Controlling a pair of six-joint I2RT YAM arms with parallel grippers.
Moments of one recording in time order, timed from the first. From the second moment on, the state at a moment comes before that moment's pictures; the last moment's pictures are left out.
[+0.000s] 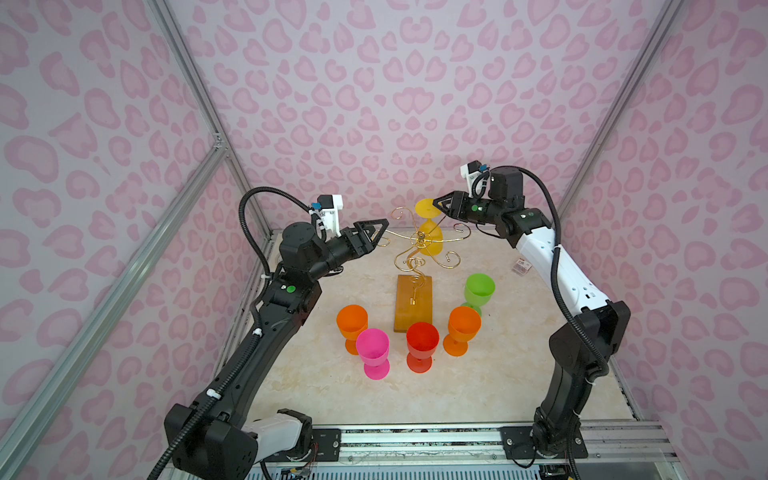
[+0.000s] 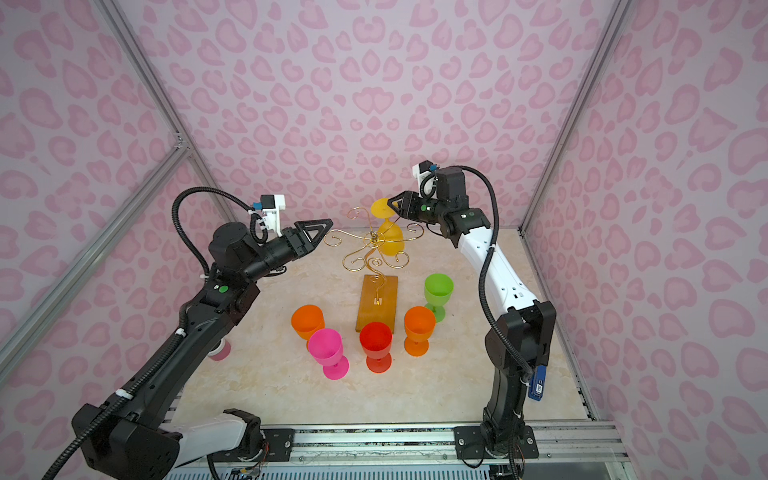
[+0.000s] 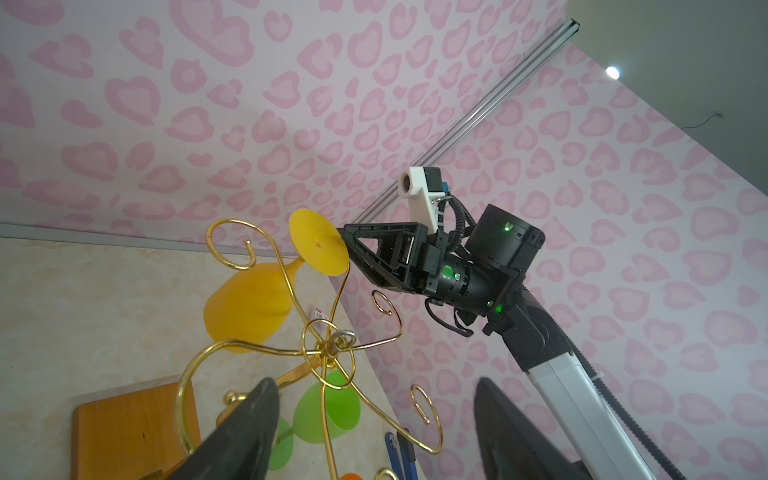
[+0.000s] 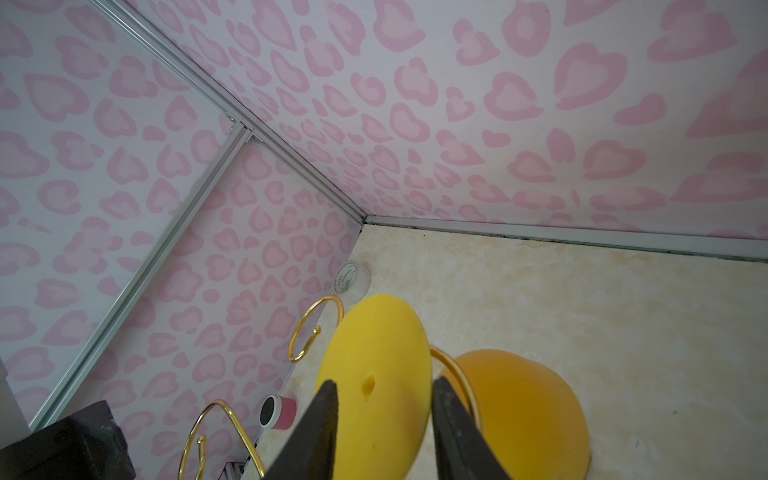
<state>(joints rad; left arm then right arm) -0.32 1.25 1.21 0.06 0.54 -0.83 0.31 1.88 1.98 -0.47 -0.56 0.53</state>
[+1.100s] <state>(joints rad) -0.32 1.25 1.21 0.06 0.54 -0.83 0.27 1.89 1.87 -0.26 -0.71 0.72</state>
